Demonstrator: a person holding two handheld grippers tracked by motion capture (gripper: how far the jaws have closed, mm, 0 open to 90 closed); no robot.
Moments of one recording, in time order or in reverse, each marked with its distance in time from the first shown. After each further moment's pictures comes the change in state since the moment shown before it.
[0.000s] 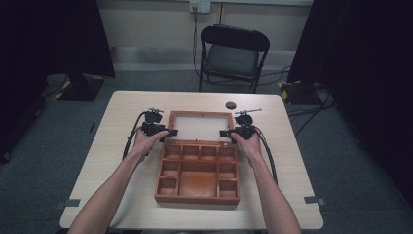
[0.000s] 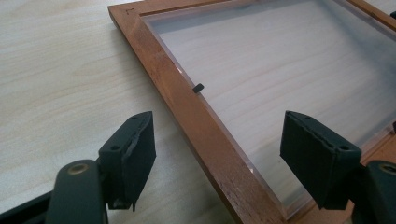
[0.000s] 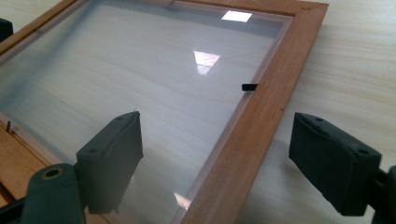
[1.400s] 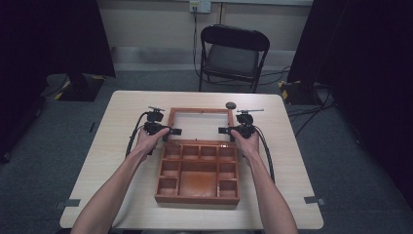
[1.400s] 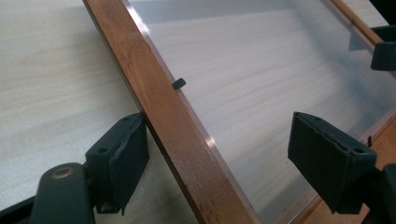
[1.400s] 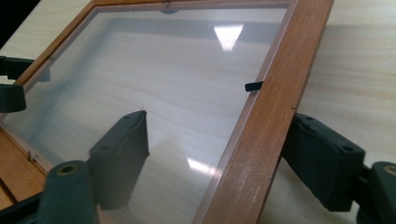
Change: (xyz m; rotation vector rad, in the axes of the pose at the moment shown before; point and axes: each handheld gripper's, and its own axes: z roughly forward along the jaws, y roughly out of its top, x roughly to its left) left arm 0.001 0.005 0.008 0.004 -0.088 -0.061; right arm -0.004 0.002 0.002 -0.051 0.058 0.110
